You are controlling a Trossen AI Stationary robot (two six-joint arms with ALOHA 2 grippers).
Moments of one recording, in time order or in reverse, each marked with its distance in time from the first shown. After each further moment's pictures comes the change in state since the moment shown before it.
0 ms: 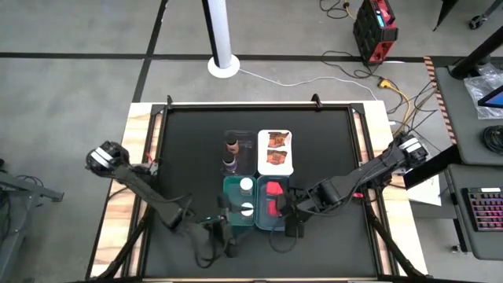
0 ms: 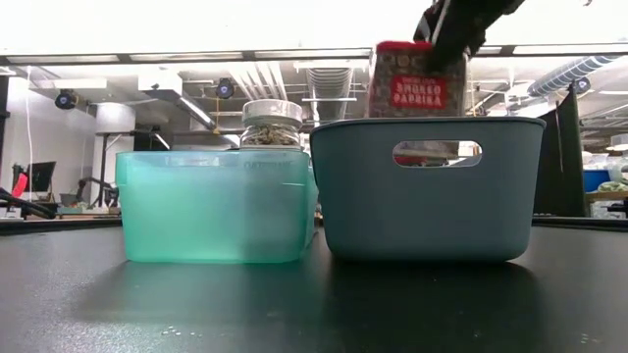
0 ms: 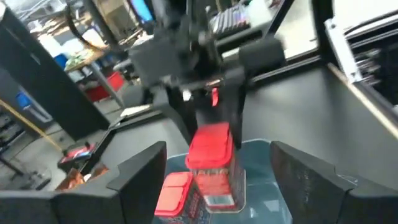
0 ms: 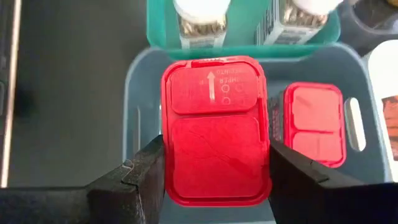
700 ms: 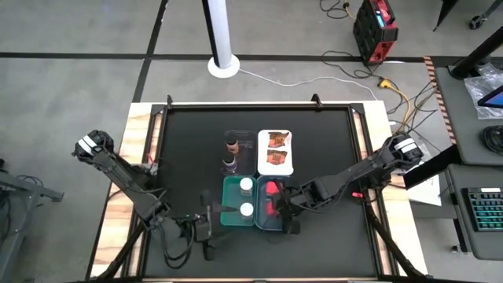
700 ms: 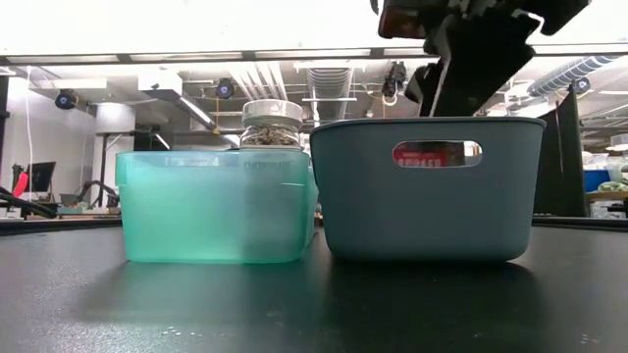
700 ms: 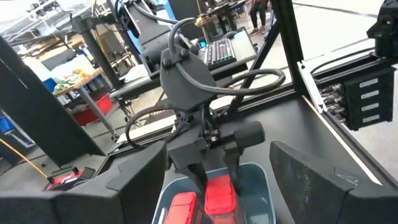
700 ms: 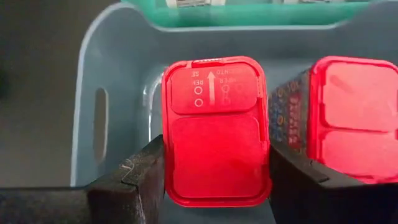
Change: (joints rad) left arm -0.103 -0.222 -0.020 -0.101 -0.007 0.054; right arm -0.073 0.041 -0.149 0.193 -0.110 -0.061
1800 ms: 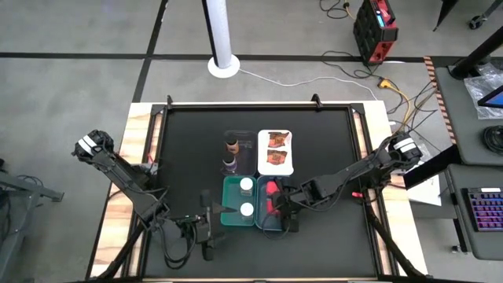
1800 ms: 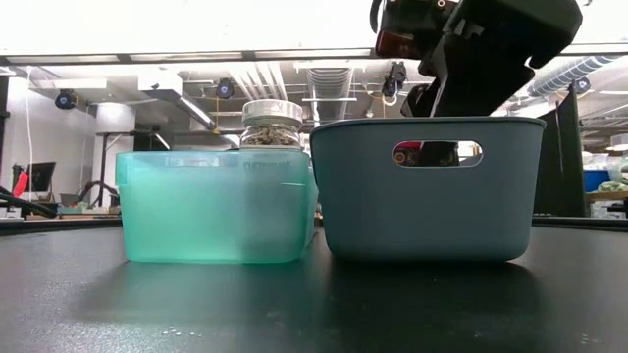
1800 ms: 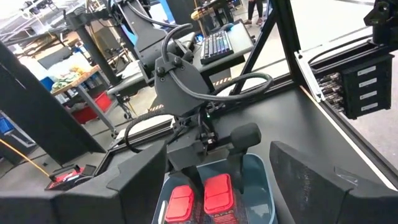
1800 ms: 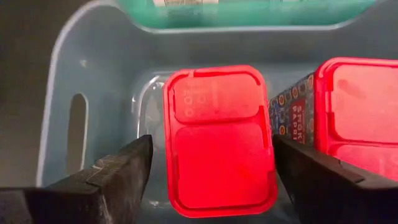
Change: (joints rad) left arm -0.008 -0.005 0.000 -0.051 0.000 -0.009; right arm -0.030 0.006 -0.082 0.115 0.000 -0.027
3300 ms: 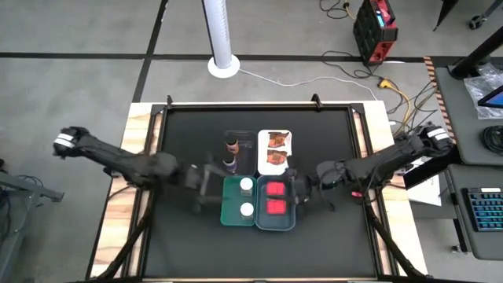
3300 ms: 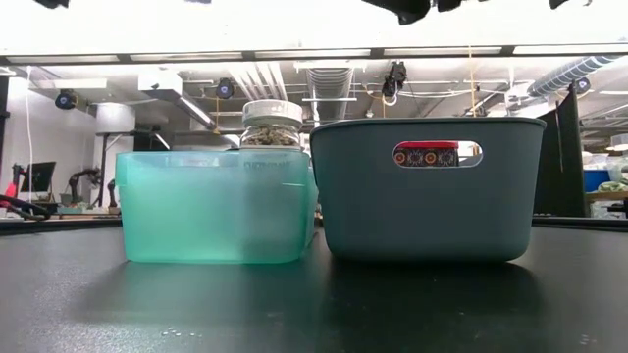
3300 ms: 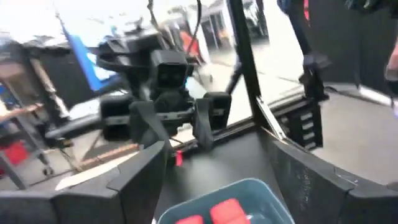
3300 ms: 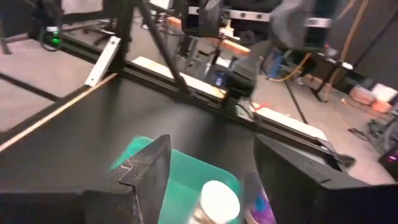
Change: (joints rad) left arm 0.489 -0.350 -0.345 0.223 0.843 0.060; right arm -0.067 -0.374 -0.312 0.803 0.002 -0.691
